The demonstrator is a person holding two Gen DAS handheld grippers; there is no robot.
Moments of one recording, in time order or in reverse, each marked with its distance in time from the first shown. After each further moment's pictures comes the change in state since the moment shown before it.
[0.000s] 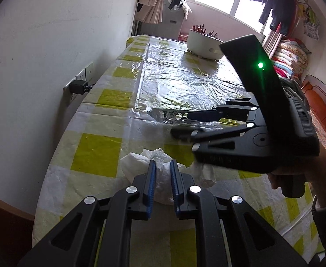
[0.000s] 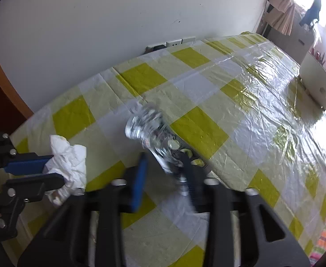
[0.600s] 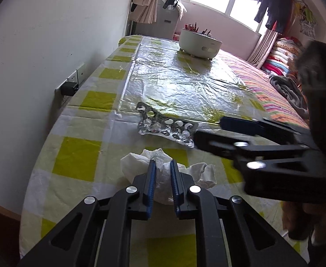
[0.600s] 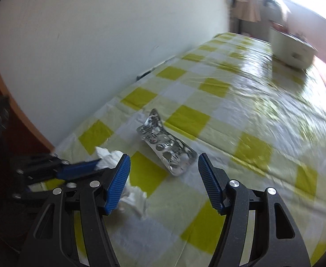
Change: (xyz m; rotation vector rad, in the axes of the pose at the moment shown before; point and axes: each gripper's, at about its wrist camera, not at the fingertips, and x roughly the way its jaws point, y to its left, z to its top) left arm 0.009 -0.017 0.004 0.016 -0.002 -0.017; right arm -0.053 0.004 -0.040 0.243 -0.167 0.048
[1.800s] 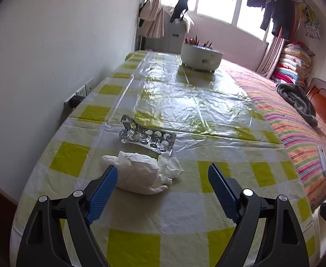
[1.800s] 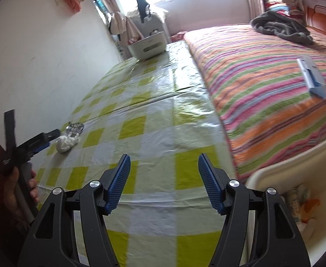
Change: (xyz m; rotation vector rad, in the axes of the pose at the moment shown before) left arm -0.008 -0.053 -0.003 -0.003 -0.086 0.098; right arm -0.218 -0.092 -0.245 0.607 -0.289 -0.304
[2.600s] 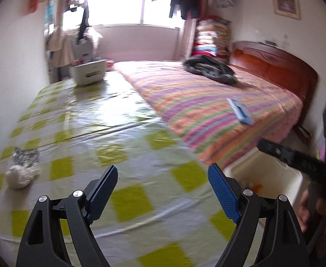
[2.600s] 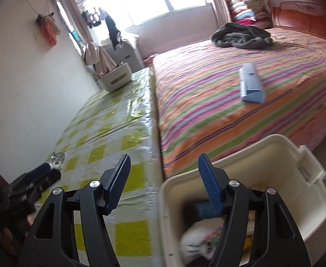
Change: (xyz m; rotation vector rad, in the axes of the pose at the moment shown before) left arm -0.085 -0.198 -0.071 0.360 -0.078 -0.333; right arm -0.080 -0.080 0.001 0.122 -0.156 -0.112
